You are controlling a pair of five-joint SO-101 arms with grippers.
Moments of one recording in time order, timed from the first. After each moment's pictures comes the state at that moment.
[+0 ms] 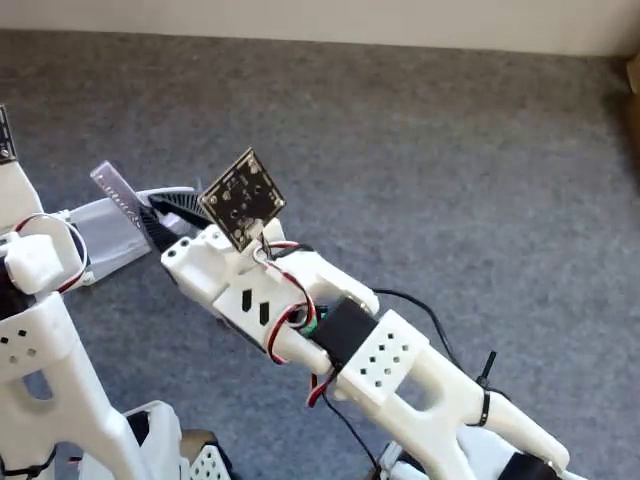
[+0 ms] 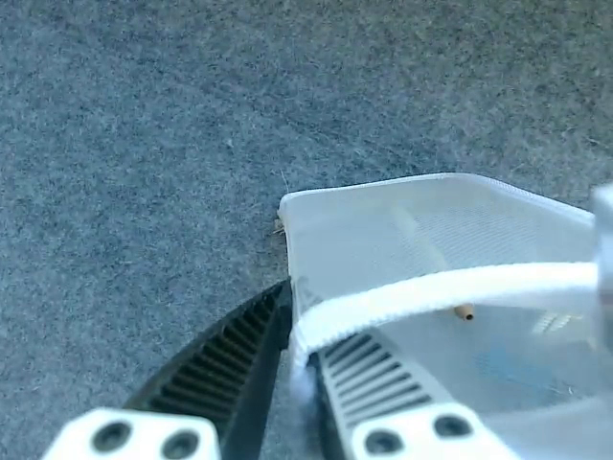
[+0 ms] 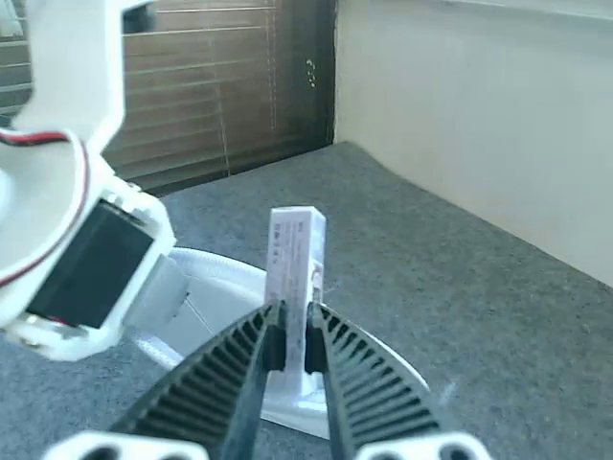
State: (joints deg) left arm -28.4 -37.2 13.7 91.9 2.9; right arm -56.8 -34.1 32.1 17.9 0.0
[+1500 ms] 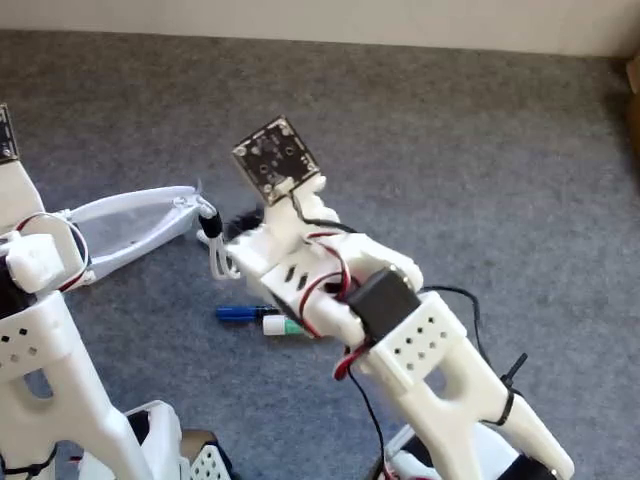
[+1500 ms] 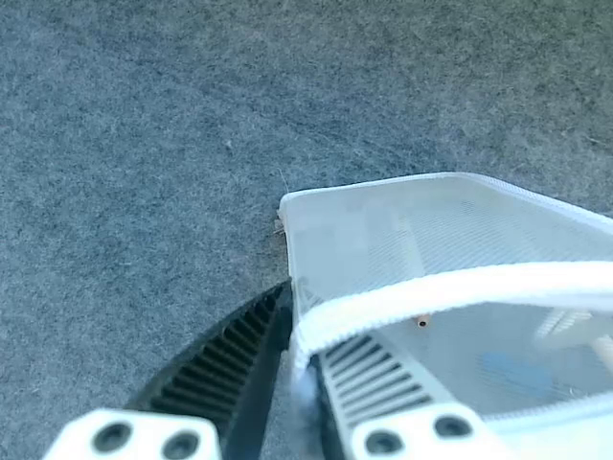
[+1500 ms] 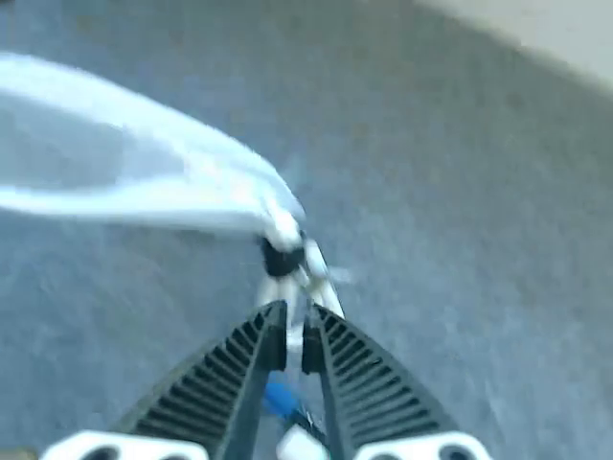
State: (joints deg) left arm -28.1 -37.2 13.8 91.9 2.9; right arm -46.0 -35.3 23.5 56.5 0.0
